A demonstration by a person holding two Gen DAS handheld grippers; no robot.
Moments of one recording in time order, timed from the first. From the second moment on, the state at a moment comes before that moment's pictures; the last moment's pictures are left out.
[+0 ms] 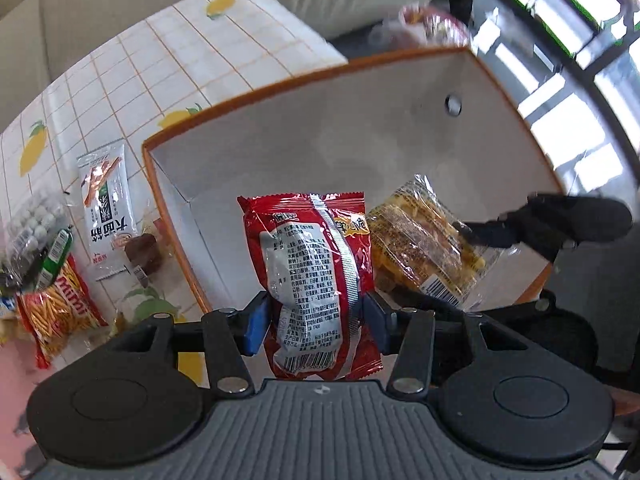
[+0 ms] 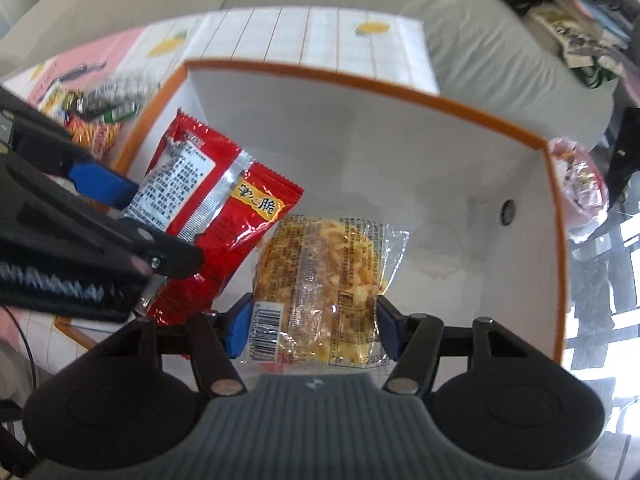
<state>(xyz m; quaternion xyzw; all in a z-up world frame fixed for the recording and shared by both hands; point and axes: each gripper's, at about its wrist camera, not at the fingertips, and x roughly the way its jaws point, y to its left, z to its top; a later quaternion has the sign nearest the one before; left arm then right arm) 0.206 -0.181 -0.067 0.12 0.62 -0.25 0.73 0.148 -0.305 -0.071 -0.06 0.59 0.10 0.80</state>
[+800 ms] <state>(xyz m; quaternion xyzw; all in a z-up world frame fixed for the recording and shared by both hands) 0.207 -0.185 -0.048 0.16 0.61 -0.25 0.74 0.164 -0.302 -0.109 -0.05 0.65 0.09 0.75</state>
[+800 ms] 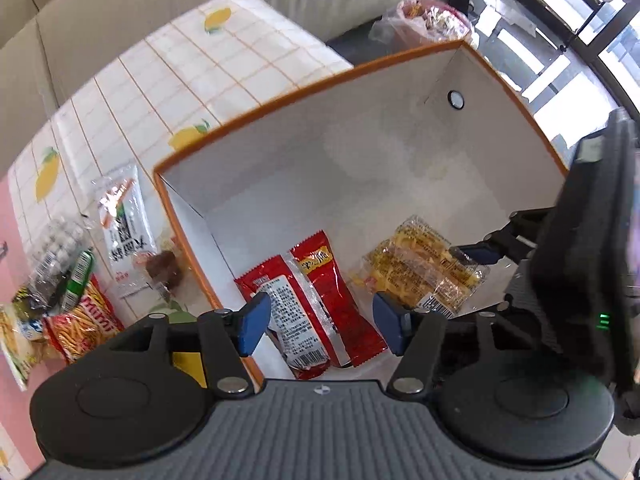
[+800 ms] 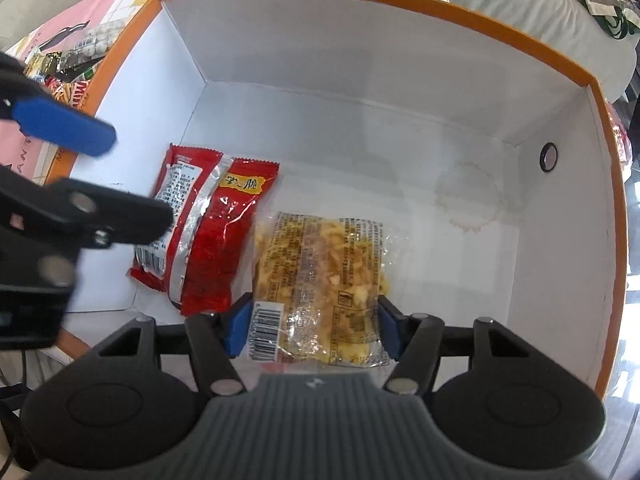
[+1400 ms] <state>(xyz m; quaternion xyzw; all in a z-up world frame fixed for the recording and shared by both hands) 0.178 -0.141 -0.003 0.14 0.55 -0.26 0.78 0.136 -0.275 -0.048 -0.13 0.56 0.04 0.82</state>
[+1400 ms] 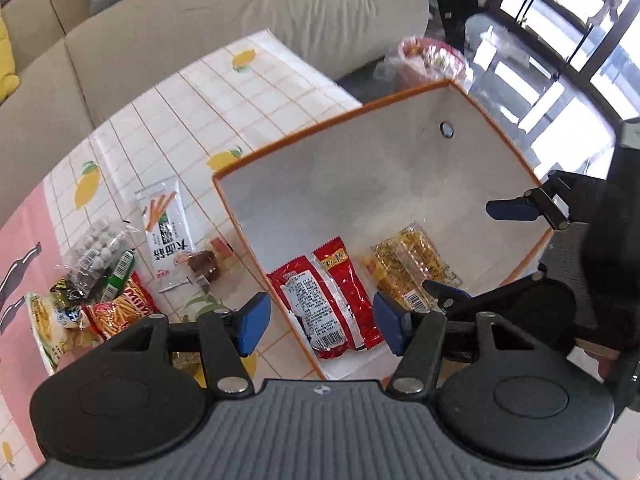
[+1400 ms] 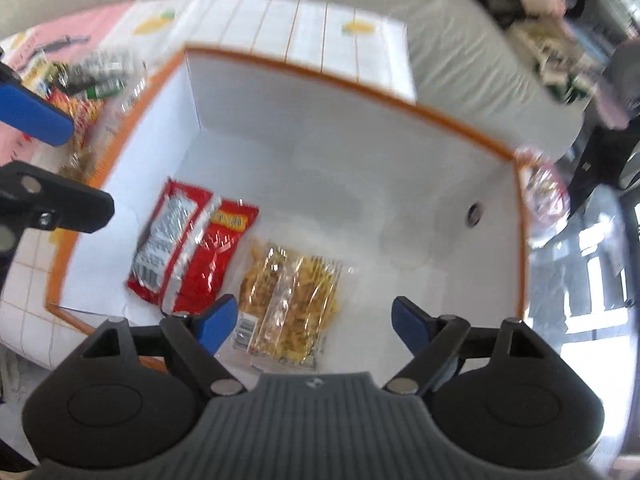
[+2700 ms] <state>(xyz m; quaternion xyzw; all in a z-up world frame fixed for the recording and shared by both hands) 0.042 0.117 -0.044 0.00 0.37 -0.03 0.93 0.032 -0.078 -0.036 -0.01 0.39 0.08 0.92</state>
